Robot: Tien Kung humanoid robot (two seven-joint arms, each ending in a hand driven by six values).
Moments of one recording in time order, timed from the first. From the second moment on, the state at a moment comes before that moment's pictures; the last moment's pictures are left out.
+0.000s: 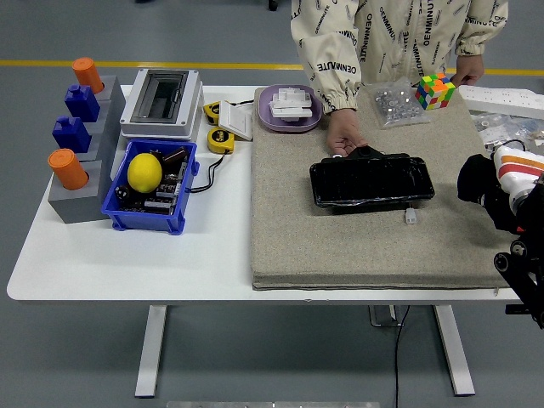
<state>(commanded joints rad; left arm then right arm) -0.05 0.24 -1.31 -0.22 1.02 0.03 0.15 0.49 -0.34 1.02 1.07 -2.18 -0.12 -0.50</state>
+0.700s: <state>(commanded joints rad) -0.05 0.24 -1.31 -0.22 1.02 0.03 0.15 0.49 -0.34 1.04 1.13 -2.19 -0.06 -0.55</state>
